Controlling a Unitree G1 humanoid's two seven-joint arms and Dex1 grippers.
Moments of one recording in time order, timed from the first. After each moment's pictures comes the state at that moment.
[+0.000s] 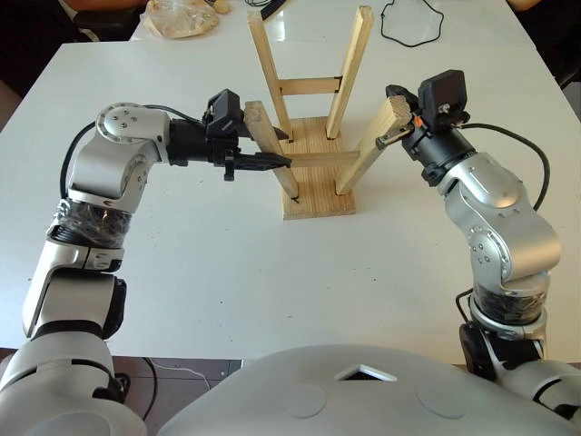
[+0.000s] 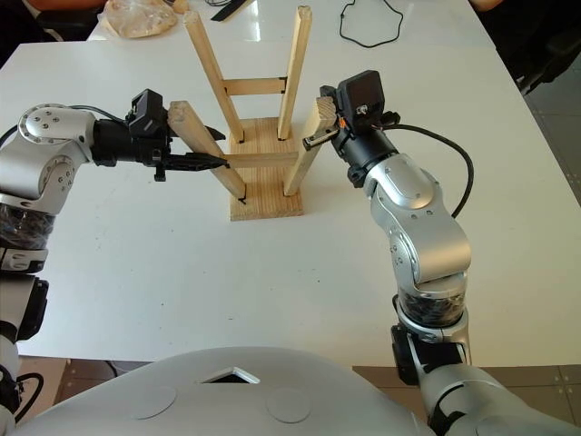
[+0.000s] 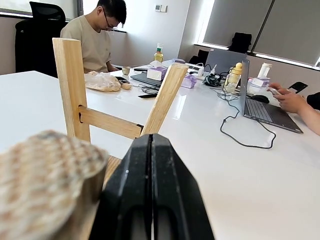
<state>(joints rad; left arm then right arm) -0.59 0.73 -0.24 0.13 -0.51 0.30 -1.27 -0.29 -0.30 0.06 -0.64 0.24 0.86 0.19</state>
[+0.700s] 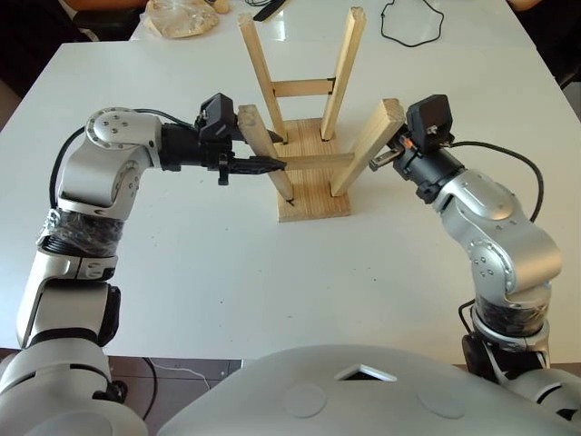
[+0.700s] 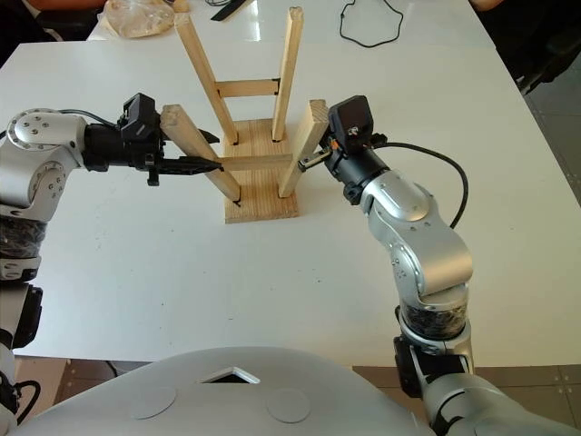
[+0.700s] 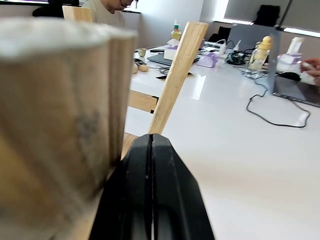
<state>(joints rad) -0.53 0.75 -0.20 0.06 -0.50 0.33 -1.26 -0.23 -0.31 0.04 -0.68 0.35 0.96 0.24</state>
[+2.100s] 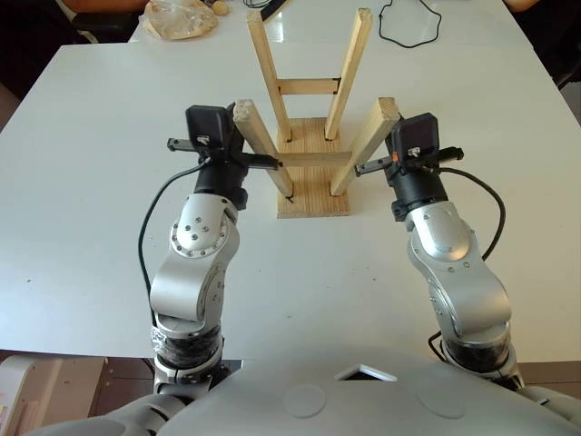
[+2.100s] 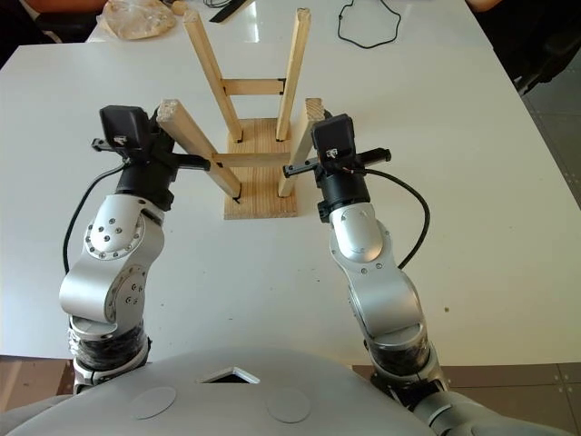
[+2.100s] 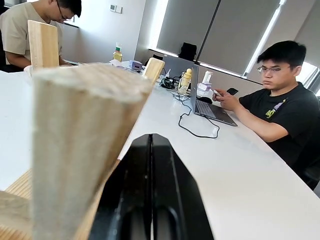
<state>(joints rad) -0.04 0.10 0.00 -0.76 -0.05 0.71 0.18 -0.09 -0.16 0.29 -0.81 -0.16 0.85 -0.16</state>
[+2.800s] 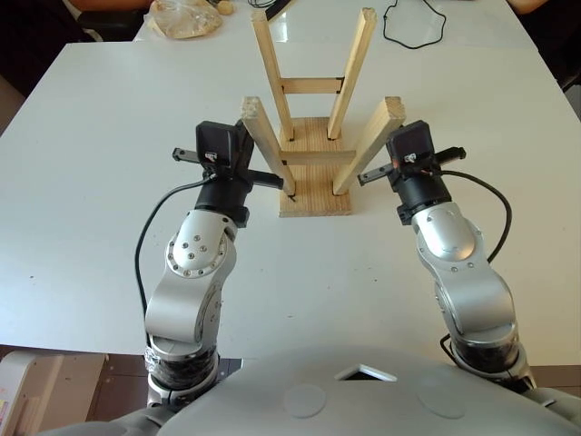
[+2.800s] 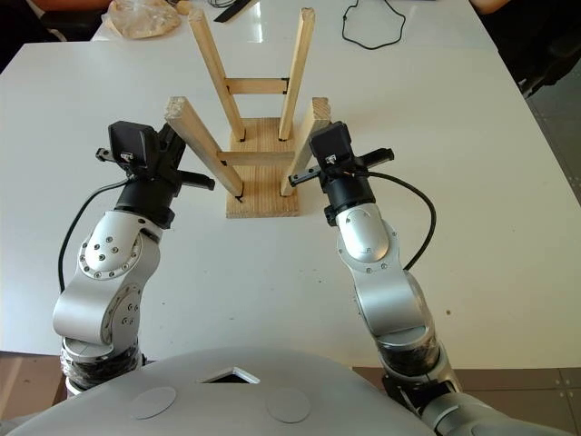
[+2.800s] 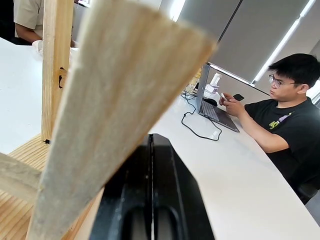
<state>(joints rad) 0.03 0.10 -0.15 -0.85 -0.08 0.74 0.02 -0.08 -0.23 0.38 -0.80 -0.20 0.86 0.00</state>
